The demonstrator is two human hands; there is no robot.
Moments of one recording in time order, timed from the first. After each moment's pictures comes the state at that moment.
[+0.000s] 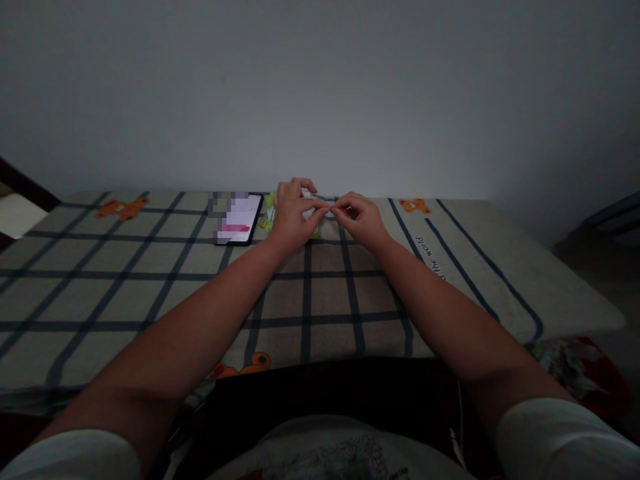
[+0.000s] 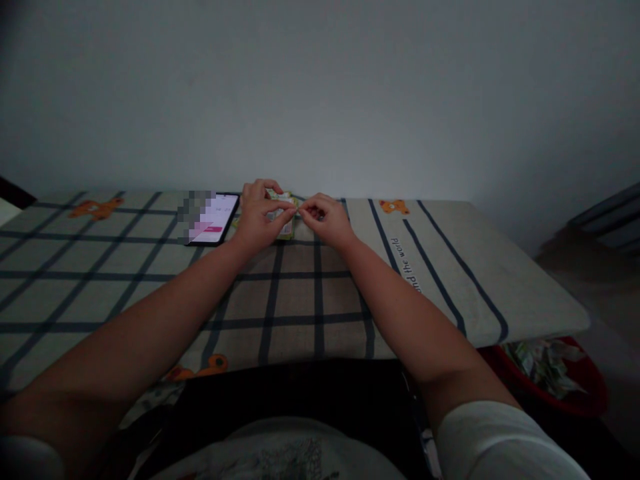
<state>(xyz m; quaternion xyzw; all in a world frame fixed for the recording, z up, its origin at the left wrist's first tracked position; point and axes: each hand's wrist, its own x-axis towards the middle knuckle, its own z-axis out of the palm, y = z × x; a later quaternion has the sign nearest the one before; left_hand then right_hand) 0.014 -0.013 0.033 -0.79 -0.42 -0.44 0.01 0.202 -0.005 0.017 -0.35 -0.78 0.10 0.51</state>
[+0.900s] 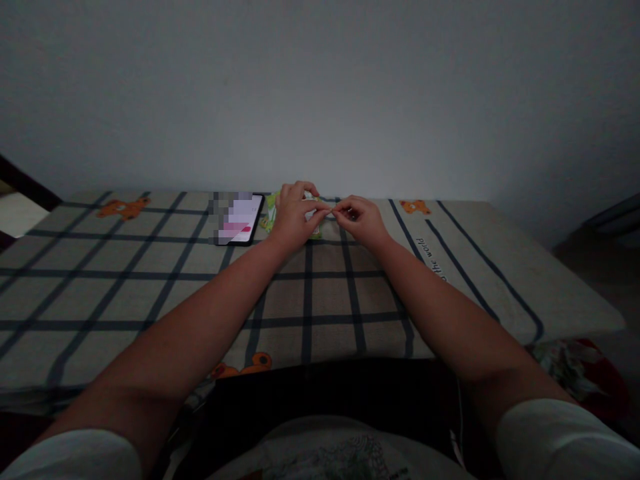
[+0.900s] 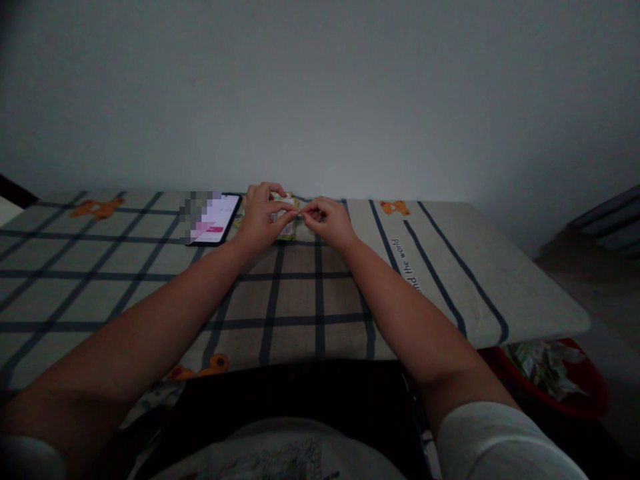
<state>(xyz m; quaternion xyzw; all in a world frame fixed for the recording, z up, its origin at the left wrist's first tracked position) 0.011 -0.003 0.025 -0.81 -0.41 -0.42 0.01 0.204 -0.001 0.012 -0.37 -0.77 0.12 0.51</state>
